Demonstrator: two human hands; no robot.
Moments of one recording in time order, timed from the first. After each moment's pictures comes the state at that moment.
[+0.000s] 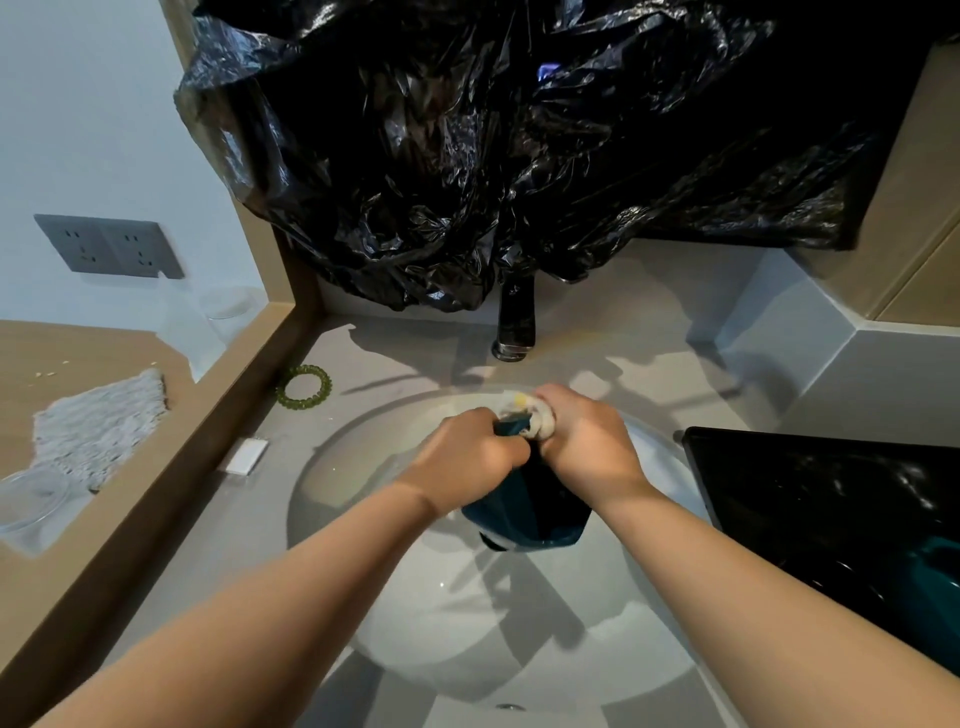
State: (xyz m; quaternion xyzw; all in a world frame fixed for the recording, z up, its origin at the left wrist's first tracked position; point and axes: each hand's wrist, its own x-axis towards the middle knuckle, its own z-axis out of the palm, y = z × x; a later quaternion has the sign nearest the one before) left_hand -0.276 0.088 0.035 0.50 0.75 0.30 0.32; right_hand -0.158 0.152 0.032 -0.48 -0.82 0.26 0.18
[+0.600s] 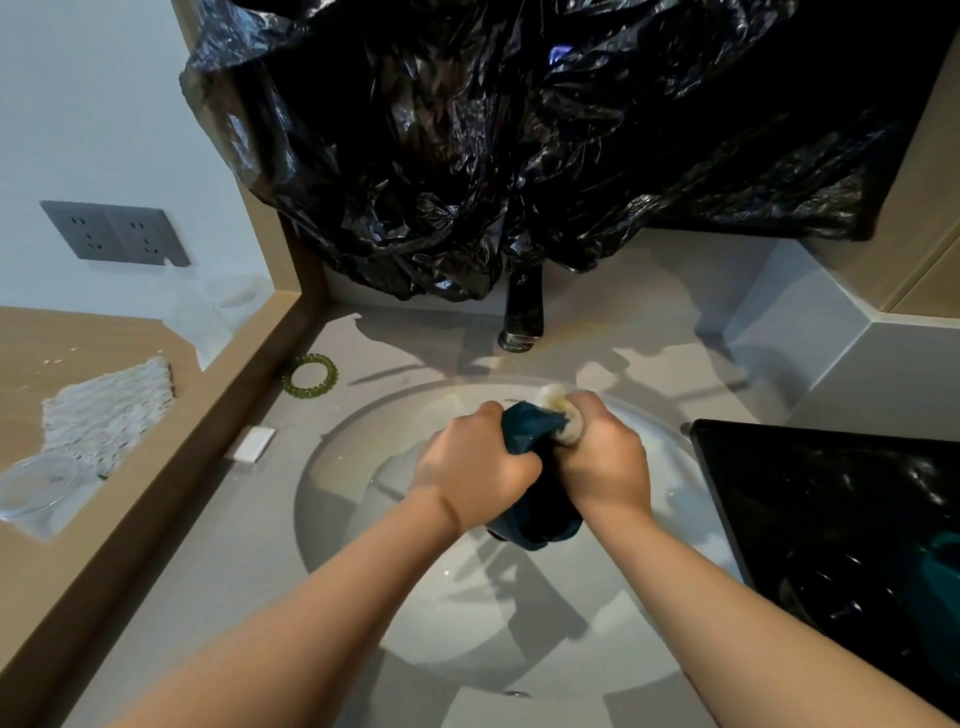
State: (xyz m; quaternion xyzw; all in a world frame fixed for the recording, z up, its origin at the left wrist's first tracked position) left_hand -0.264 0.073 0.032 0.53 0.78 0.26 0.21; right_hand -0.151 0.129 0.026 -0.55 -0.76 0.27 0.22
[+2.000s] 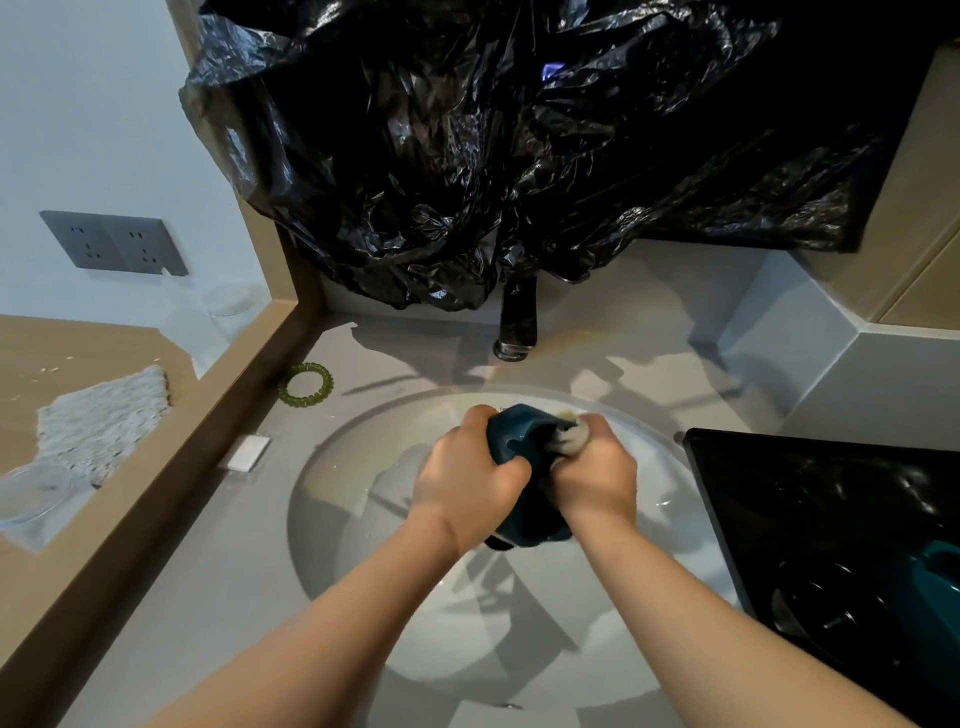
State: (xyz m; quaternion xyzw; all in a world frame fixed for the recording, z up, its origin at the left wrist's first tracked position) left_hand -0.255 0.064 0.031 0.48 0.75 0.38 0.25; right_hand -0.155 0.128 0.016 -0.62 -0.63 0.37 0.27
